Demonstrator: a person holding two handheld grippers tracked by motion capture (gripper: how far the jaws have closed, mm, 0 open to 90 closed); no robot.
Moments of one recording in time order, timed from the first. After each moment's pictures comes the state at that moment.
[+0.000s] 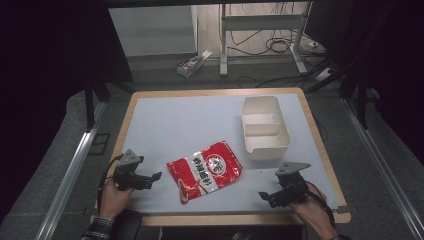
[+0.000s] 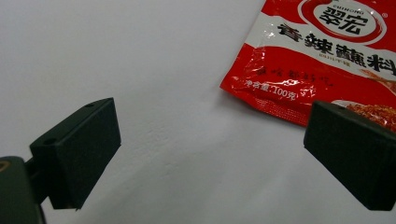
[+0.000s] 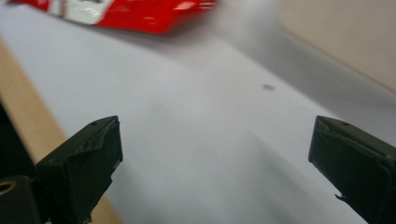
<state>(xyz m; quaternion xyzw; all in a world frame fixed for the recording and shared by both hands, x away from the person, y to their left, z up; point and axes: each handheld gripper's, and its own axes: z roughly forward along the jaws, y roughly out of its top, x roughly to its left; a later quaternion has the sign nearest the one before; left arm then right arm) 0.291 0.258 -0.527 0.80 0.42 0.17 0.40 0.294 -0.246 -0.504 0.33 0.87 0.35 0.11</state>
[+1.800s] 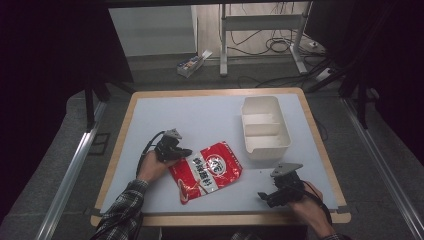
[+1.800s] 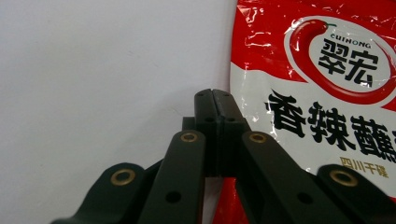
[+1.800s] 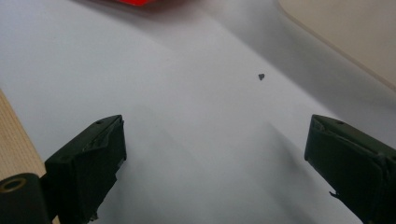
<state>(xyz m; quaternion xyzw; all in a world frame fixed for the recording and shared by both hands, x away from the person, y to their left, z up) 0.404 0.171 -0.539 0.86 0.34 0.03 0.38 0.300 -0.237 -0.517 0.30 0.90 0.31 0.13</state>
